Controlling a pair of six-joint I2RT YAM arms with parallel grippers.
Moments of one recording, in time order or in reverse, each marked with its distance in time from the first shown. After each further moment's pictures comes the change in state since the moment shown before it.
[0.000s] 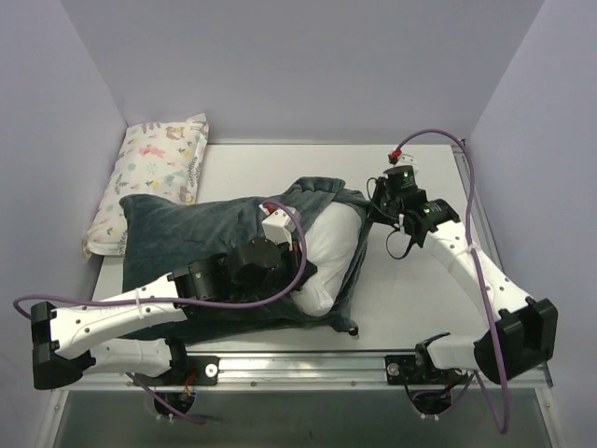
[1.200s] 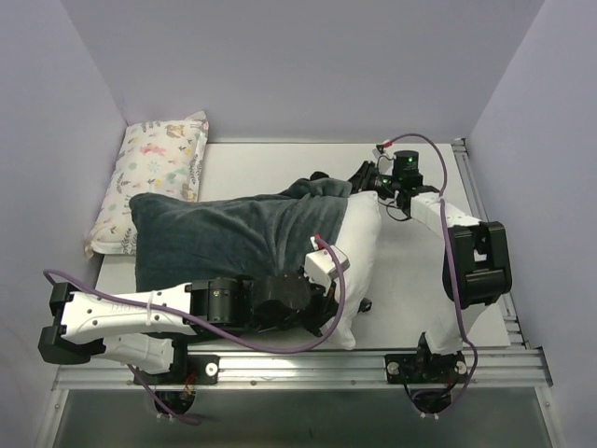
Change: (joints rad) left arm -0.319 0.116 0.197 -0.126 -0.026 0.175; right arm -0.264 0.499 0.018 0.613 -0.990 0.343
